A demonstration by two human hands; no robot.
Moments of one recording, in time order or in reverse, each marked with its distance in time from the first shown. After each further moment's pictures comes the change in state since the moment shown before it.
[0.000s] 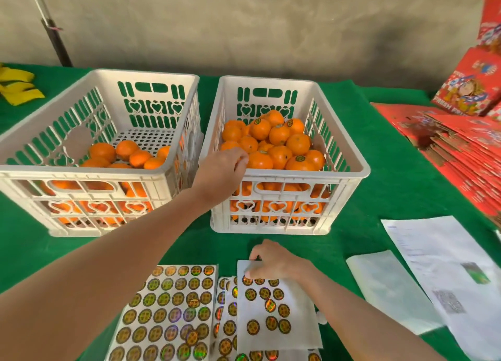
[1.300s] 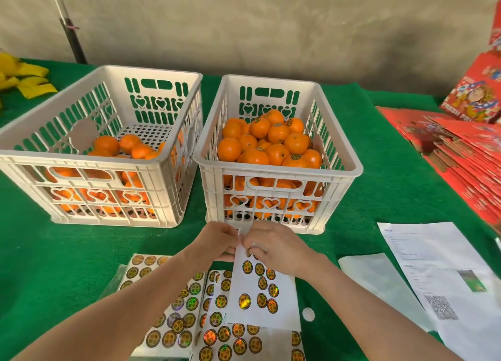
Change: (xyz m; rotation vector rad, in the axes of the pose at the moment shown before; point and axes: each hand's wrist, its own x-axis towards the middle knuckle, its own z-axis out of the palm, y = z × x) left_hand -0.101 0.011 0.055 -0.841 -0.437 -1.002; right_hand -0.039 0.014 -0.021 -0.106 0.580 -0.650
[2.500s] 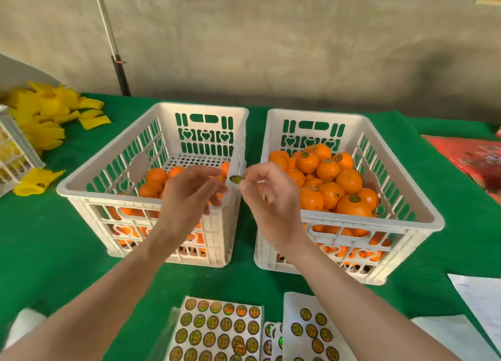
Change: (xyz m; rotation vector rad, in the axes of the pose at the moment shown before) left_hand -0.050 0.098 -0.153 -0.005 0.413 0.833; right_hand 0.164 -0.105 -0.051 0.693 0.704 -0.053
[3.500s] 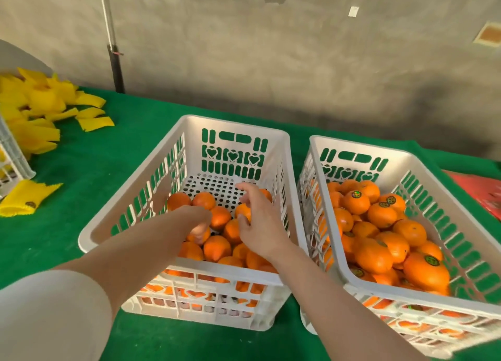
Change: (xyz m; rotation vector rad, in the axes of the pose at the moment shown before) left_hand 0.179 -0.139 -0.083 1.318 -0.765 -0.661; right_hand 0.085 0.116 0.134 -0.623 -0.349 0.306
